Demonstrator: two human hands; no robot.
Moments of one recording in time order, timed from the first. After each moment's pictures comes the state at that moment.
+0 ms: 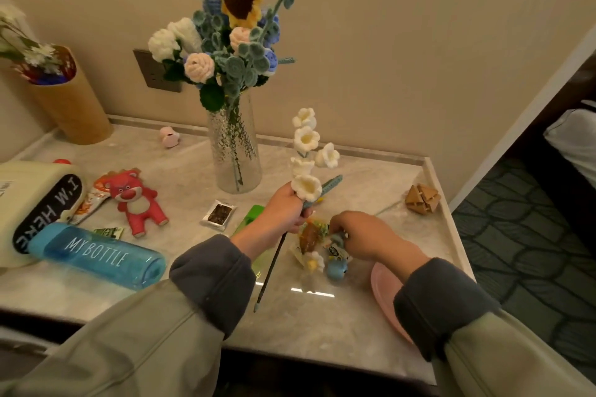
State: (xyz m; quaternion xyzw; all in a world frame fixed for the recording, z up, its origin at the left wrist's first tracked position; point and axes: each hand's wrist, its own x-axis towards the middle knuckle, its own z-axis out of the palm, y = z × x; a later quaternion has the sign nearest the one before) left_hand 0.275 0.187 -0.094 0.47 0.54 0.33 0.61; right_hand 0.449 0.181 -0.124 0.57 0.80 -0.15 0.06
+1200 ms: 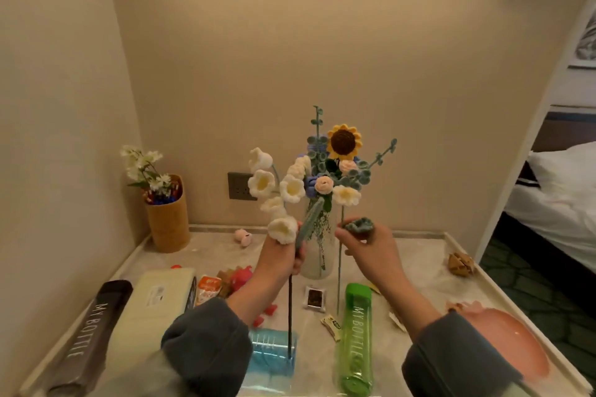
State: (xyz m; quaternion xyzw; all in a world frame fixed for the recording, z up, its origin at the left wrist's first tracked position) left_hand 0.027 0.140 0.014 0.54 0.42 0.48 0.55; right_hand 0.193 0.114 0.021 0.59 0.58 -0.17 -0.53
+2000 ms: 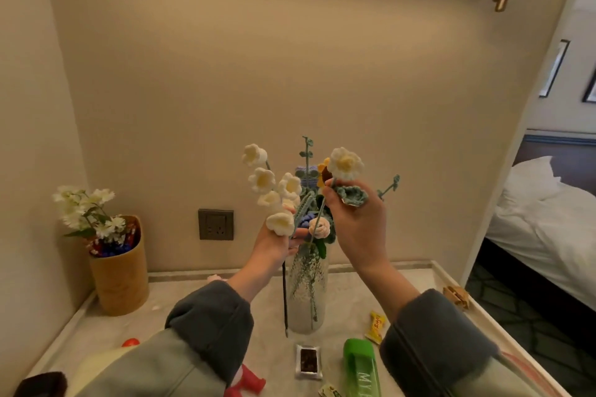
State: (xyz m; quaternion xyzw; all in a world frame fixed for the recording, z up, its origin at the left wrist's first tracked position) left_hand 0.055 0.287 0.056 0.48 0.38 0.44 0.65; right_hand 0.164 0.206 0.101 0.47 0.57 0.03 -0.68
